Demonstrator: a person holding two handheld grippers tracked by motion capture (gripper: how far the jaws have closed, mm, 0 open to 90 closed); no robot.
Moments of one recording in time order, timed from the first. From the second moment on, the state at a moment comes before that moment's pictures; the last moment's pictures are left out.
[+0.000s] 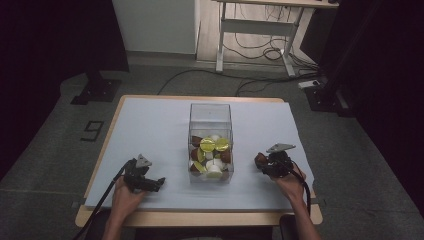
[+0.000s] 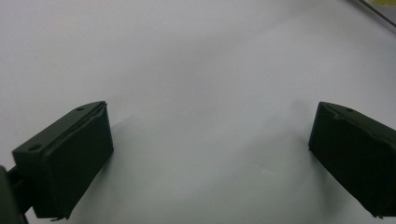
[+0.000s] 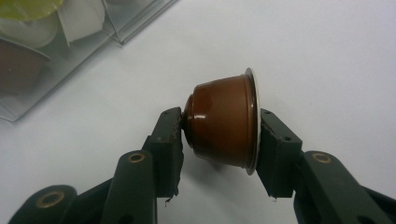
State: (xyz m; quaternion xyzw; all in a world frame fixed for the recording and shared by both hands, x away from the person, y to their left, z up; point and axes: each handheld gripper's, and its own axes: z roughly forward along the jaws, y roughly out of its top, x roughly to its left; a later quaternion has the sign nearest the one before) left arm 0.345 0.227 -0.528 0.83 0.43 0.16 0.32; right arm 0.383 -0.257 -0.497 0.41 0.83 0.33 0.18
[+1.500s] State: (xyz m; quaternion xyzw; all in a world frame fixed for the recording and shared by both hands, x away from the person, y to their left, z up) left arm 0.345 0.227 -0.528 0.83 0.43 0.16 0.32; right arm 0.357 -0.272 -0.503 0.42 0.83 0.33 0.17
